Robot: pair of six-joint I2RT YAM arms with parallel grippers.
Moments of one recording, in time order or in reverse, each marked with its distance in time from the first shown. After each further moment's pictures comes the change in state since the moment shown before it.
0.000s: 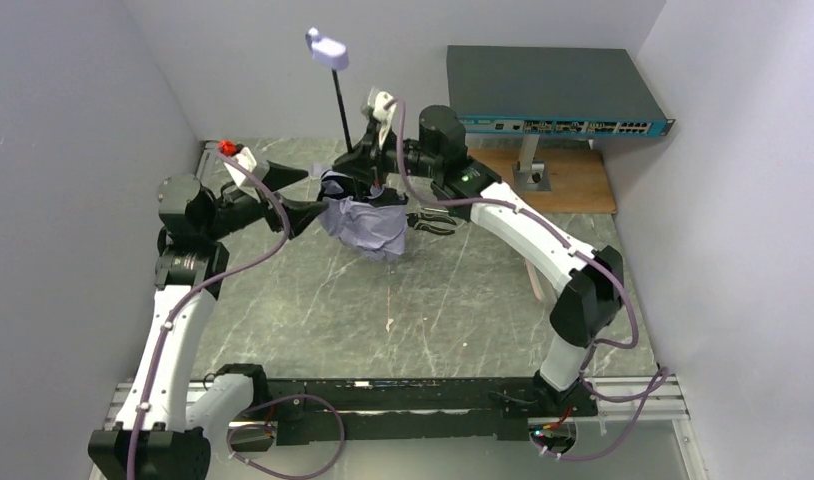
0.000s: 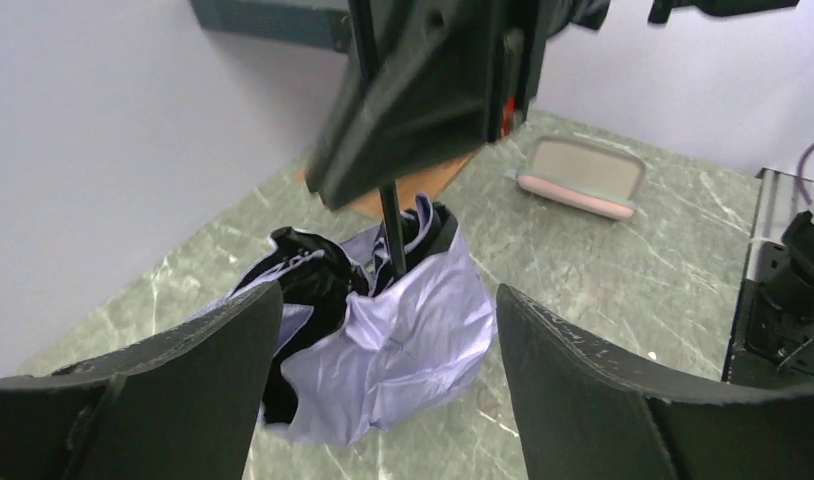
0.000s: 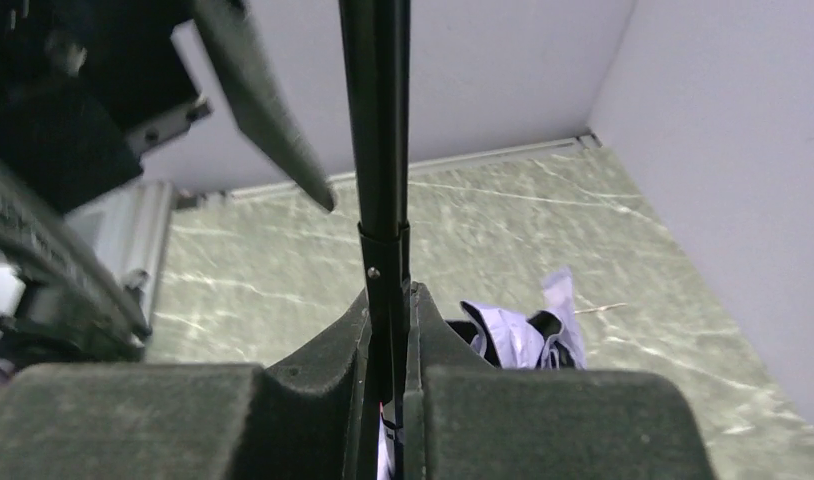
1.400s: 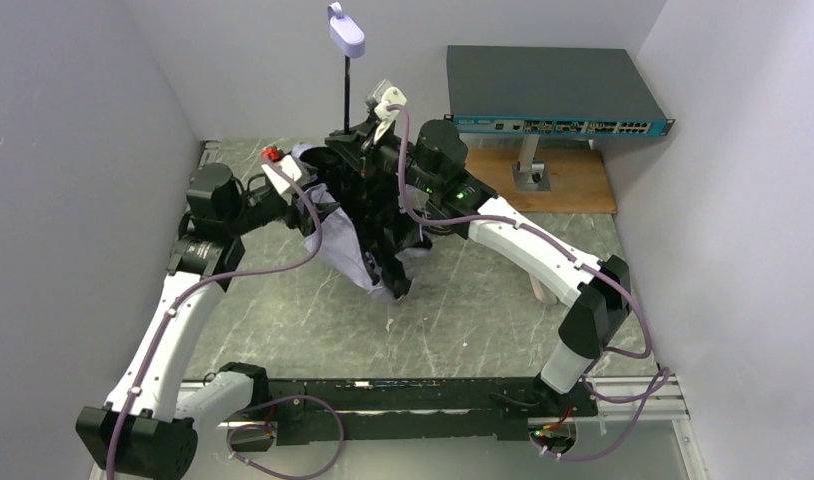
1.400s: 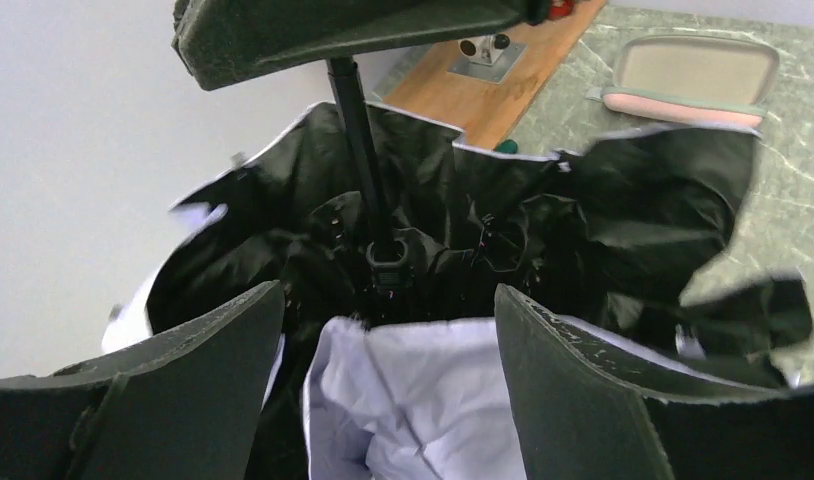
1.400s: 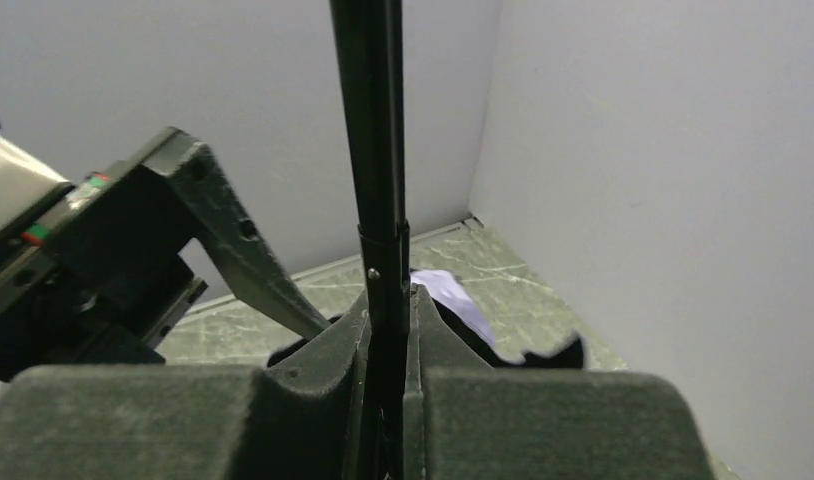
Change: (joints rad) left arm -0.151 0.063 0.068 -0.152 -0.189 0.354; right arm 0.103 -0.100 -0.126 0.244 0.395 -0.045
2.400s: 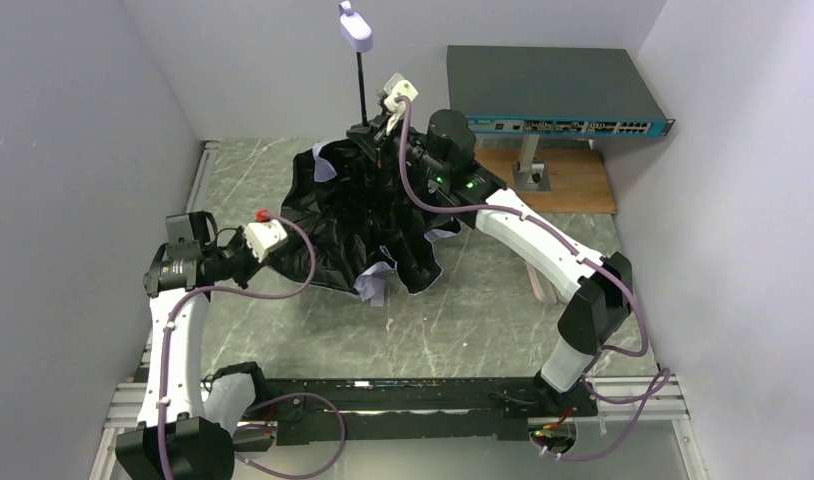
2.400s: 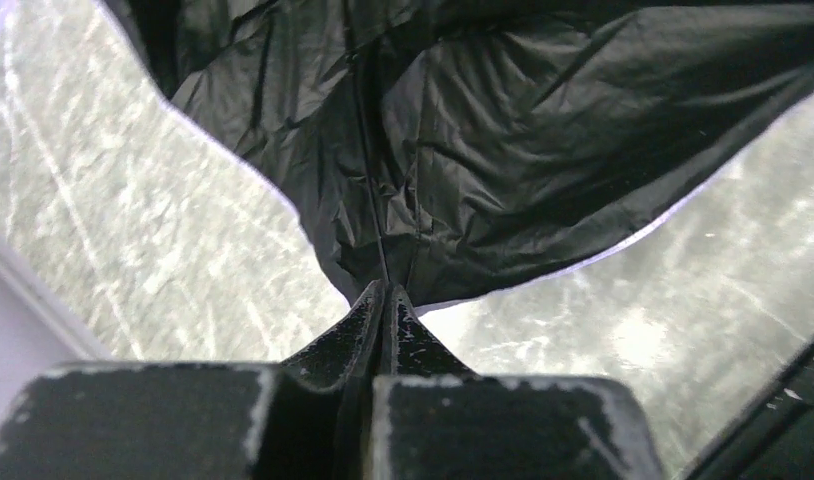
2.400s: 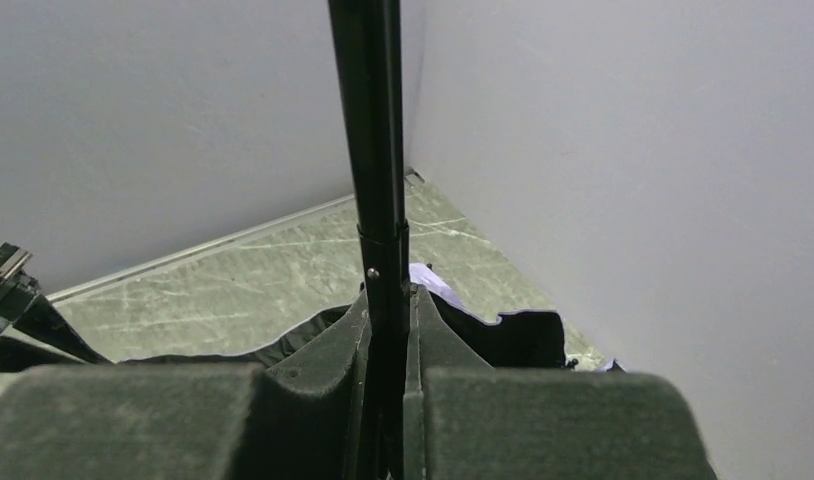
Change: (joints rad) left arm 0.389 -0.067 -0.158 -0.663 -0.098 0.620; right arm -0.083 0.006 -0.002 -0.079 0.008 -0.059
